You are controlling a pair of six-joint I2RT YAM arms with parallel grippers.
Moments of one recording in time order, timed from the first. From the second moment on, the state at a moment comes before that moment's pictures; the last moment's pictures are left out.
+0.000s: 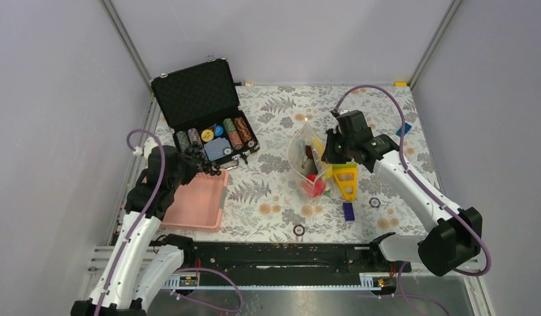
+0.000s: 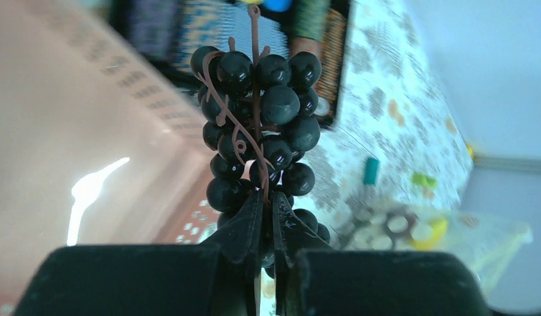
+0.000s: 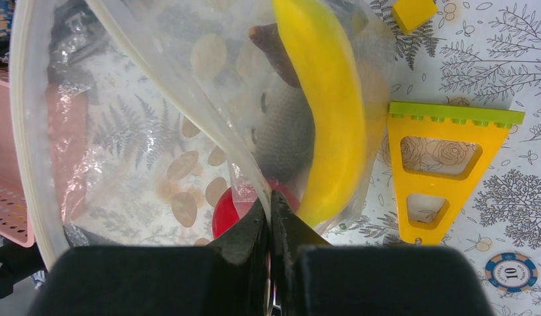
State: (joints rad) left arm -0.16 0.71 0.79 -0.73 -0.18 -1.01; right arm 0.45 1.30 1.12 -0.69 -0.07 0.42
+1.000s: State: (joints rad) left arm -0.89 1.30 1.11 -0.05 -0.05 -0.68; right arm 0.45 1.25 1.12 -0.70 -0.13 0.44
